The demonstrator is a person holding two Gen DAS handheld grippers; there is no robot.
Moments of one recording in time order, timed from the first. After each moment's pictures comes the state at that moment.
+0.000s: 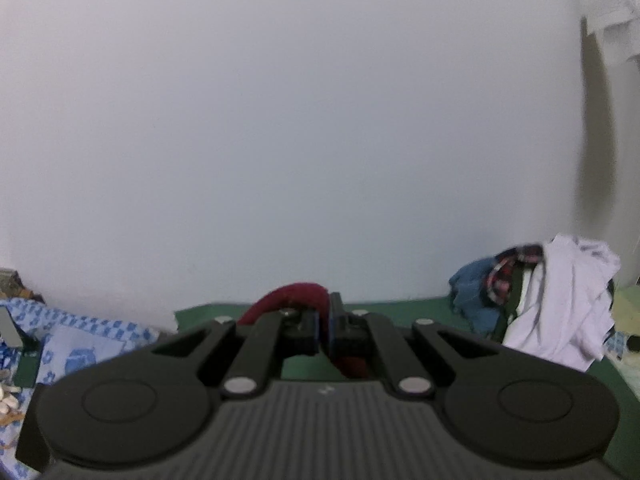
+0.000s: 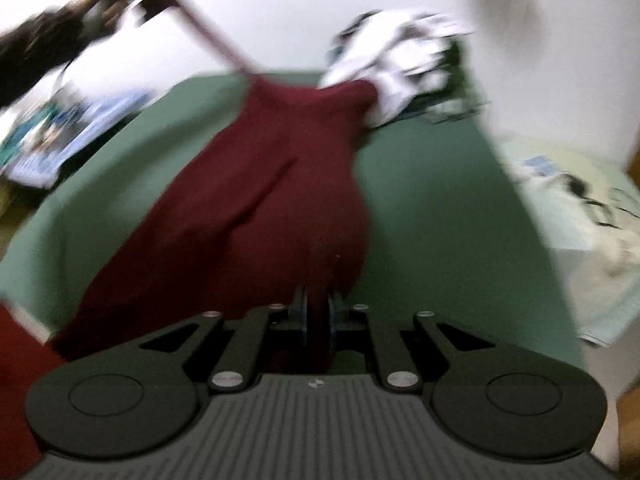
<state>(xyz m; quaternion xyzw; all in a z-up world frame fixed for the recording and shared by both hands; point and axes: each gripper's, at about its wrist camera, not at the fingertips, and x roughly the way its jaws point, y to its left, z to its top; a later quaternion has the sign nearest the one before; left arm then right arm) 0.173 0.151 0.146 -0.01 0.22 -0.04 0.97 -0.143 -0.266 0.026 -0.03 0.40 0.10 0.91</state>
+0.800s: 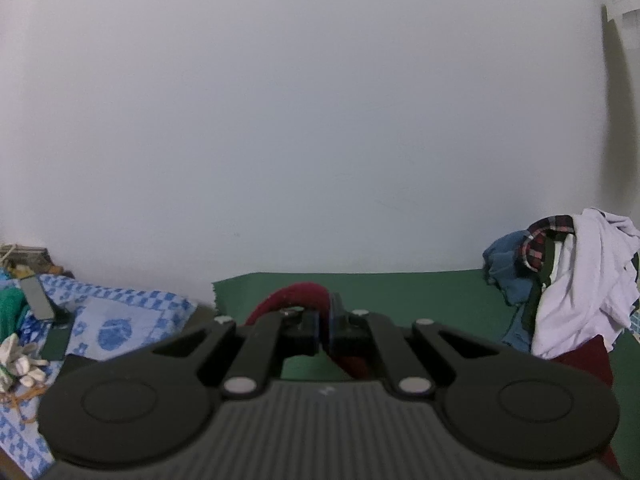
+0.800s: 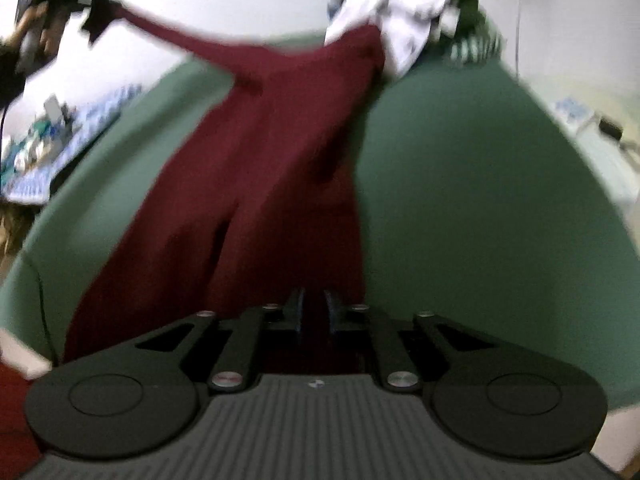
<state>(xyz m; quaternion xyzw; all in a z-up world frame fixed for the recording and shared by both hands) 0.140 0.180 0.121 -0.01 0.23 0.00 0.97 -0.065 -0.270 -0.007 0.06 0.40 0.05 0.91</state>
